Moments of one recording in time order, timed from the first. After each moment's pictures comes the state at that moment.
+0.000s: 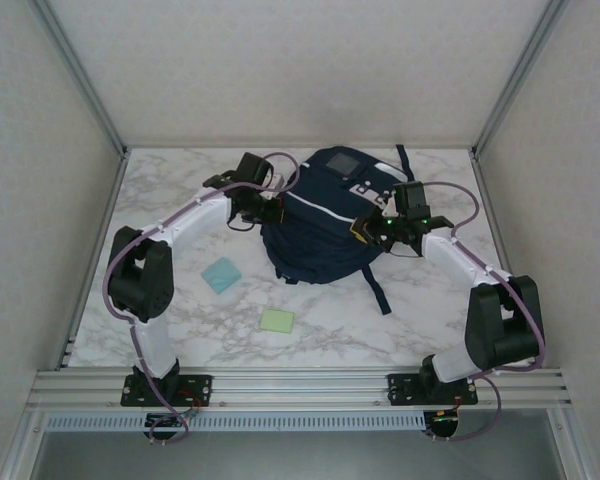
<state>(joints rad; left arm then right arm) -0.50 1.88 1.51 -0.67 0.22 -0.27 0.27 1.49 1.00 -0.37 -0.51 0.84</state>
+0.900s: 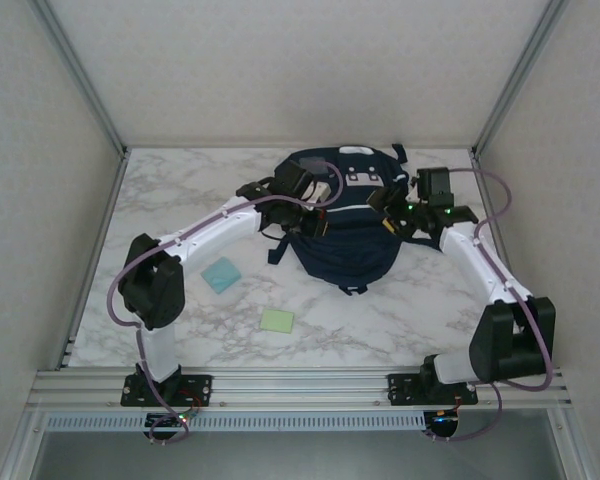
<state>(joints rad) -0.74 1.89 1.63 -0.69 0.30 -0.35 0.19 1.39 1.09 -0.49 -0.40 0.88</state>
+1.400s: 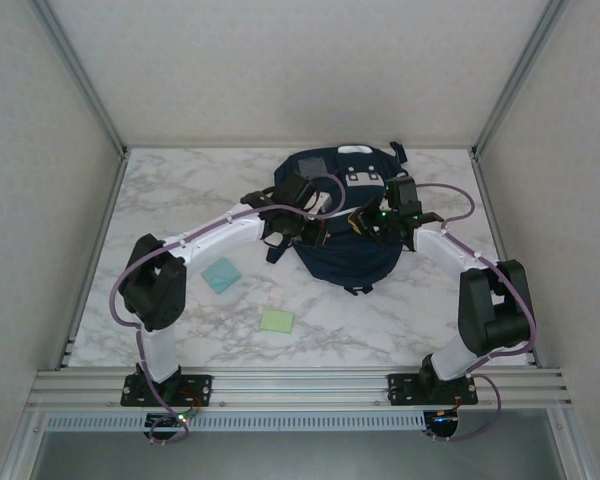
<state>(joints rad) -0.76 1.88 1.54 -0.64 0.25 -0.35 0.29 1.58 1.02 -0.23 -0.42 1.09</state>
